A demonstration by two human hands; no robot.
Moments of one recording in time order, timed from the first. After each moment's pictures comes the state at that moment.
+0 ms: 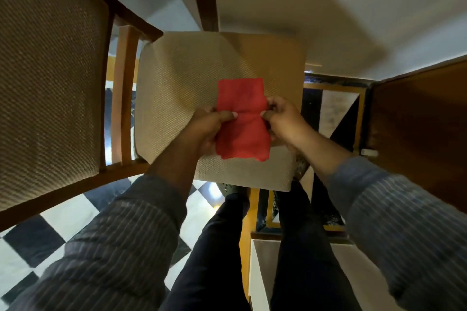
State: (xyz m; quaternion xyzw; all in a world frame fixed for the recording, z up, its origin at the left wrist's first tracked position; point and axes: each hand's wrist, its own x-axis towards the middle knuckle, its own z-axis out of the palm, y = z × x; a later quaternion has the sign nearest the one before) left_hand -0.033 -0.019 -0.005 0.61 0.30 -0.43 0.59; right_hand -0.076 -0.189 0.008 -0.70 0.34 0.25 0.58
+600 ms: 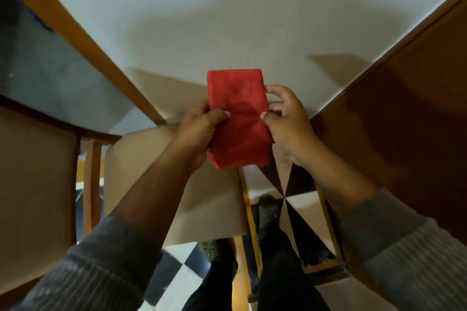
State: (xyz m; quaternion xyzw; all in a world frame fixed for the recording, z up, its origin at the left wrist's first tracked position) left_hand -0.028 -0.193 0.215 0.67 0.05 -0.37 0.64; right_hand -0.110 -0.342 0.211 -0.73 0.32 -0.04 0.60
